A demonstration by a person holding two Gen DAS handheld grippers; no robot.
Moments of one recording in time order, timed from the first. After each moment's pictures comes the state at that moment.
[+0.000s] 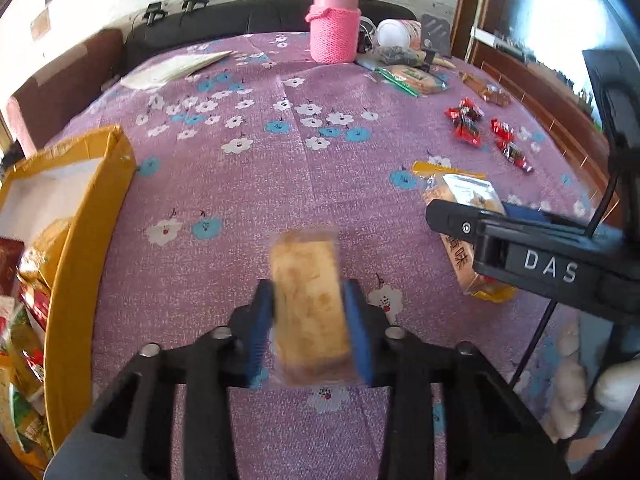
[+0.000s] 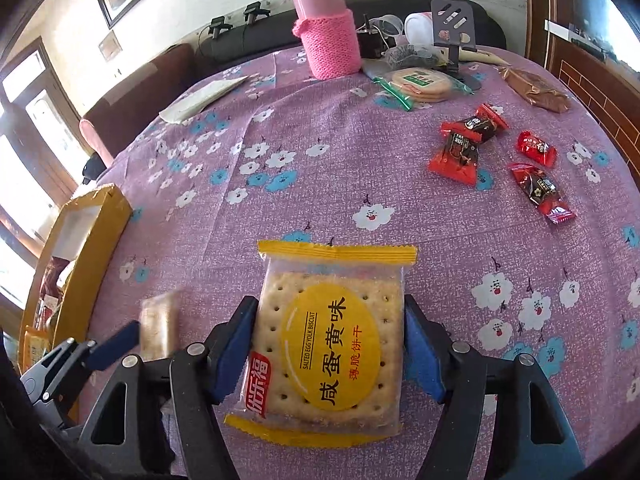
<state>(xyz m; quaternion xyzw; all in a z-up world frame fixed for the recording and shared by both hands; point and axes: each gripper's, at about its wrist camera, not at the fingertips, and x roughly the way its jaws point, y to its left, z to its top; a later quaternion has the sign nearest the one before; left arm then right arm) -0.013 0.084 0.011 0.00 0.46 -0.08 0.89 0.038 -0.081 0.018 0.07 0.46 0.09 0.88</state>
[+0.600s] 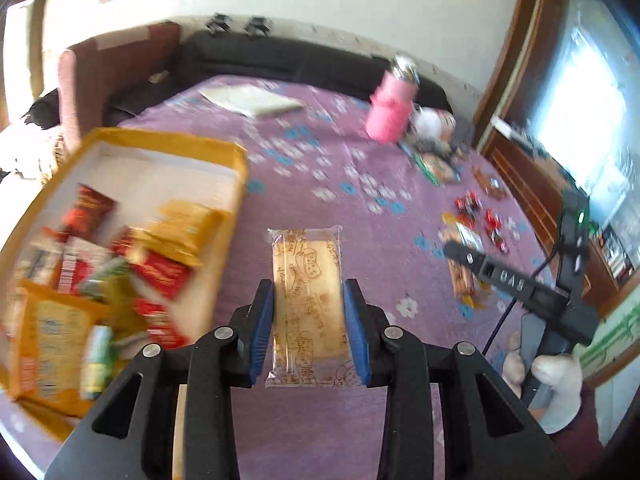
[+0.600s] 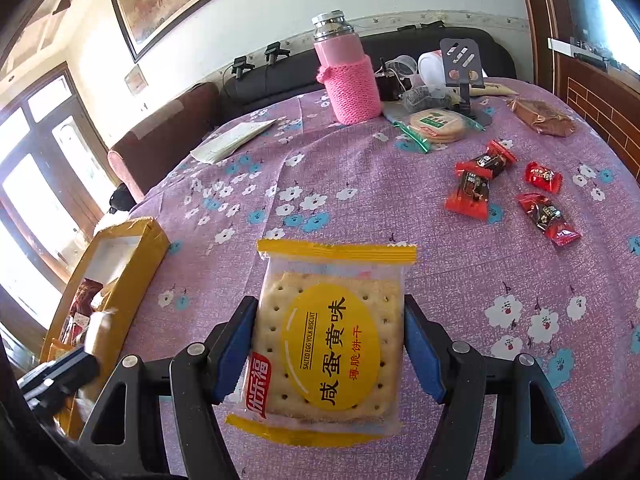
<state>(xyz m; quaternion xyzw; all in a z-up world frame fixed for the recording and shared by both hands) -0.081 0.177 0.074 -0.11 0.37 -0.03 0.92 0.024 -0.078 0.034 0.10 0.39 0.13 0.91</state>
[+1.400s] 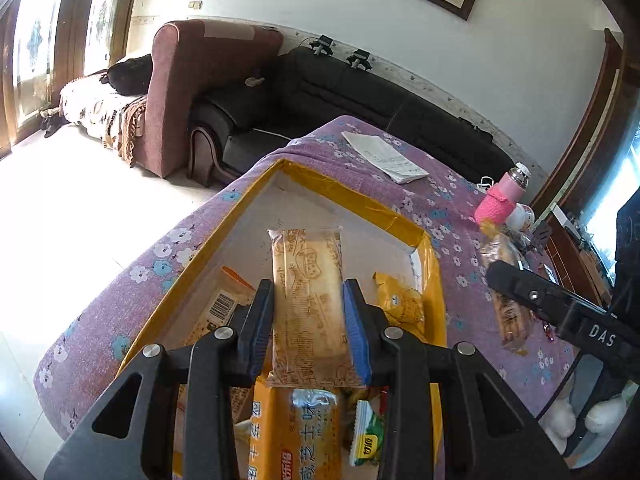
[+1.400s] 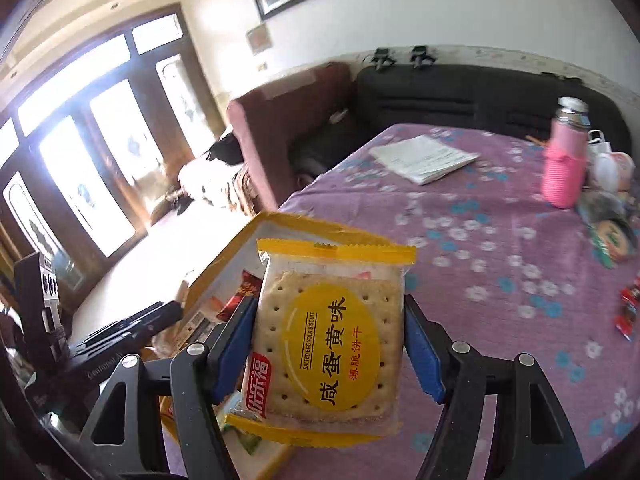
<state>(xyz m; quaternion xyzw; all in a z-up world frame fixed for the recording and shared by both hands) -0.082 0.359 0.077 -0.20 0.34 0.08 0.91 0.012 0.166 0.117 -0.01 0.39 0.31 0.87</state>
